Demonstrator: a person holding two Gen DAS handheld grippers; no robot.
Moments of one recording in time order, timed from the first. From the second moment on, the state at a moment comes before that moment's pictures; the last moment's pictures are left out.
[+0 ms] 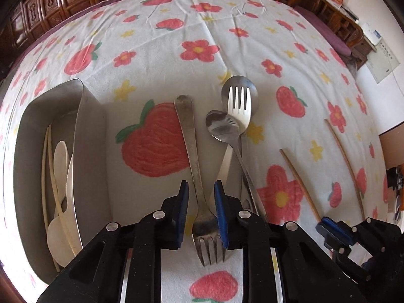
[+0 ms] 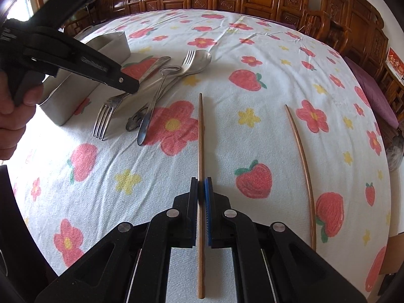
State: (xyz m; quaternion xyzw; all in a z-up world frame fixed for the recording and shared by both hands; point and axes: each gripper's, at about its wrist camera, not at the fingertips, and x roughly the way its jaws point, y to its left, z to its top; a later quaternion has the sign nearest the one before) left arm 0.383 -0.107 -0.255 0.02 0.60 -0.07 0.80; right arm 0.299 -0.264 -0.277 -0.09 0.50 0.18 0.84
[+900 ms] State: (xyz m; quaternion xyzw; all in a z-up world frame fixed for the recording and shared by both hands) left arm 0.373 -0.106 -0.239 0.08 0.56 -0.06 0.82; right arm 0.300 -0.270 -0.271 -0.07 0.50 0.16 0.85
